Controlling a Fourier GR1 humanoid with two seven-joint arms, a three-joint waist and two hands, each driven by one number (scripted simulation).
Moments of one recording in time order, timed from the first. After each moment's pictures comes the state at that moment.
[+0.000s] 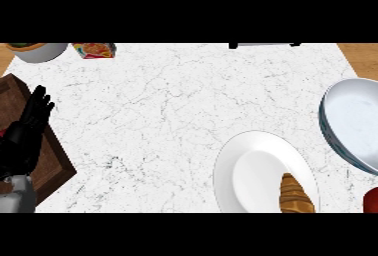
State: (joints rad) left arm -0.09 0.27 0.17 -1.58 -0.01 0.06 0.13; right arm 0.25 -0.73 -0.20 -2.33 0.34 0.19 0.01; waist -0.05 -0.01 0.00
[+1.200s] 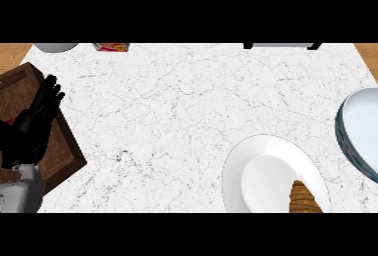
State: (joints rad) left arm -0.17 0.26 0.15 -1.57 -0.02 0.03 0.16; right arm -0.27 -0.77 -0.31 -1.38 0.29 0.30 -0.33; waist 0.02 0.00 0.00
